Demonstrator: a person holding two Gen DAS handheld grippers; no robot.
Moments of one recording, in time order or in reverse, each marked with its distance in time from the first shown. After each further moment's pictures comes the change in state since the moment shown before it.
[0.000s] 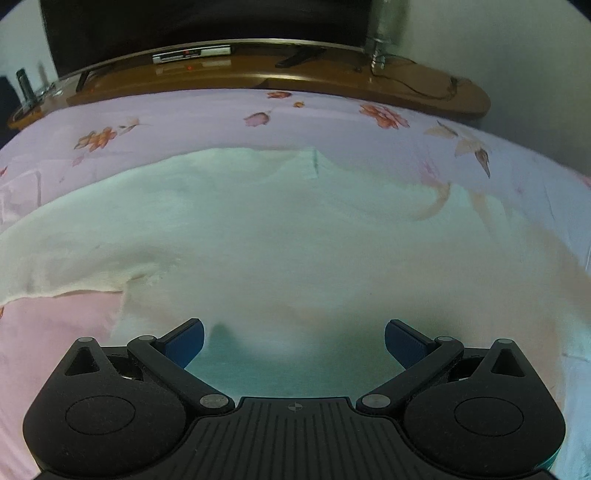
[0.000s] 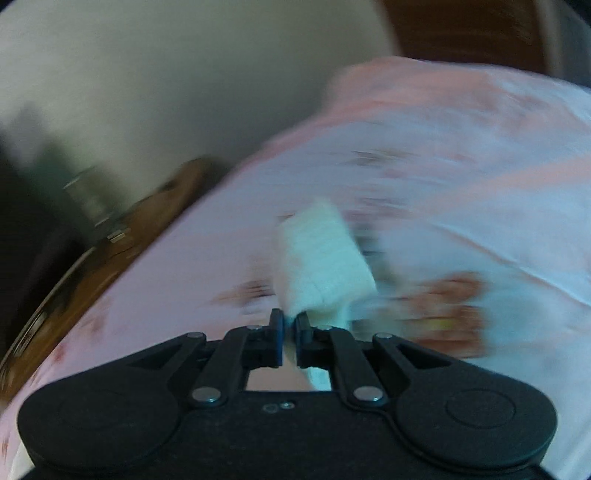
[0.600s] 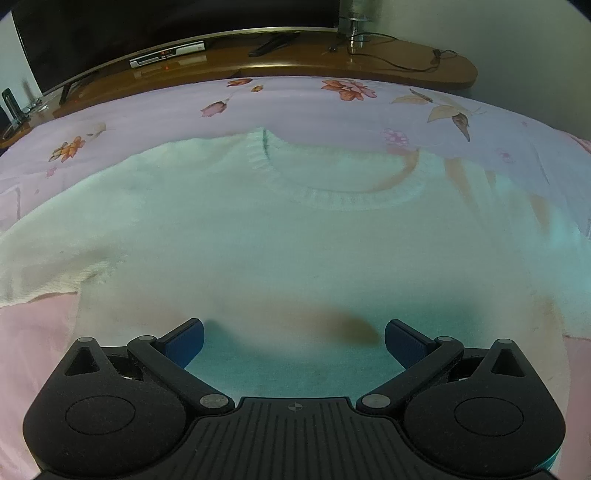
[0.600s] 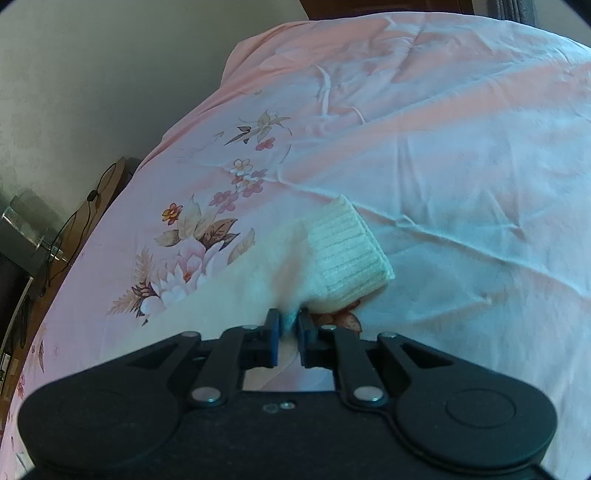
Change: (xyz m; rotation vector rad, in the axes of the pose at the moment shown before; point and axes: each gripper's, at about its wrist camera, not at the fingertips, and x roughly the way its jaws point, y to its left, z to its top) left arm 0.014 -0.053 -0.007 0.090 0.040 0.042; right arm 0.004 -0.122 0.001 0.302 0.075 -0.245
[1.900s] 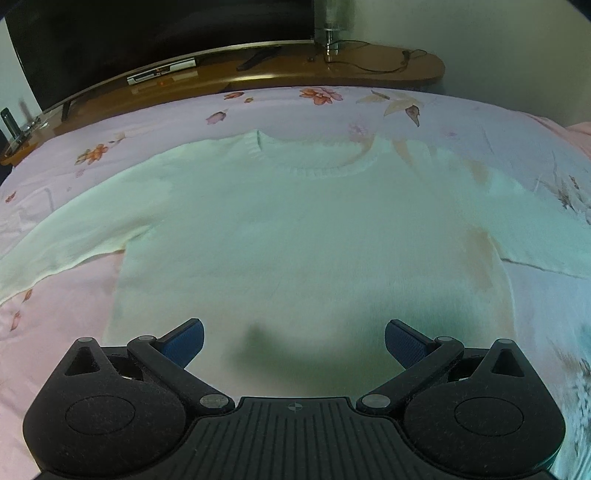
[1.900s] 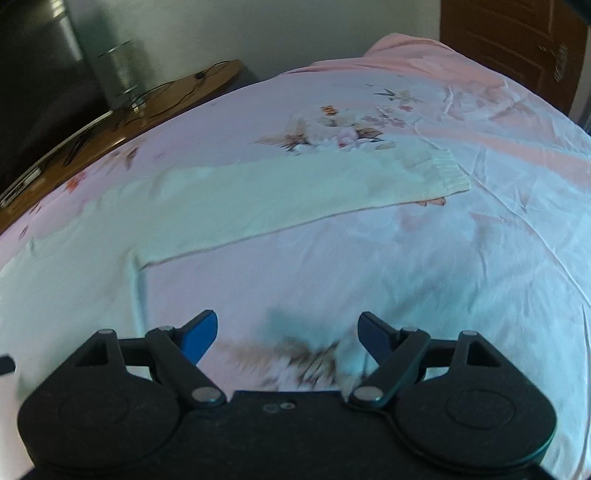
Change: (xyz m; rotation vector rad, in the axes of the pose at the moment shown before) left arm -0.080 0.002 -0.048 0.065 -0.022 -0.020; right arm -0.112 0.083 -0.132 -0.483 0.111 -0.008
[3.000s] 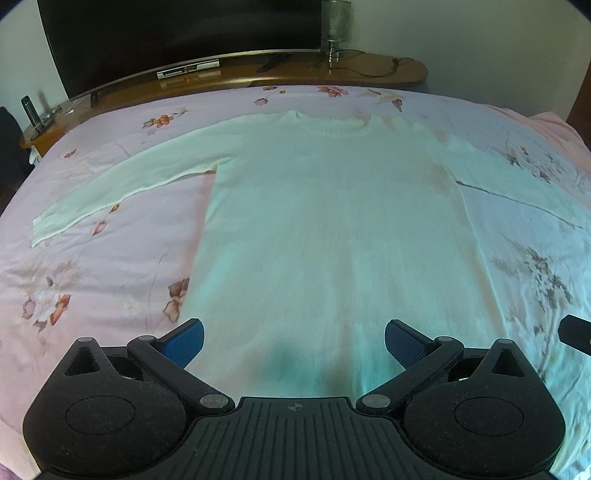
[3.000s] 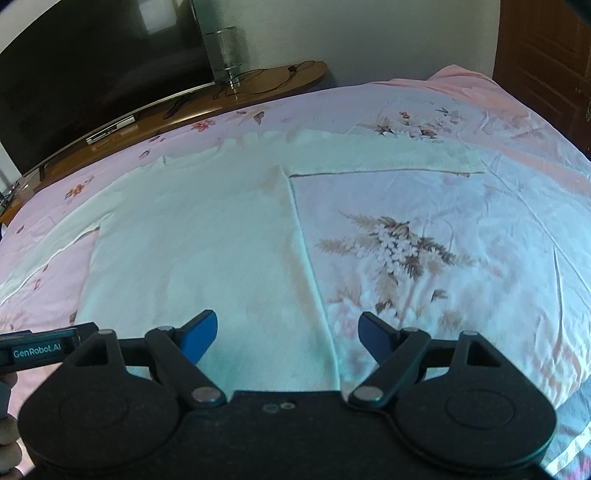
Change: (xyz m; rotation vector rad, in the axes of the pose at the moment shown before) left arm -0.149 0.076 -0.131 0.003 -0.021 -0.032; right arm -0.183 0.086 -0.136 -0.205 0.010 0.115
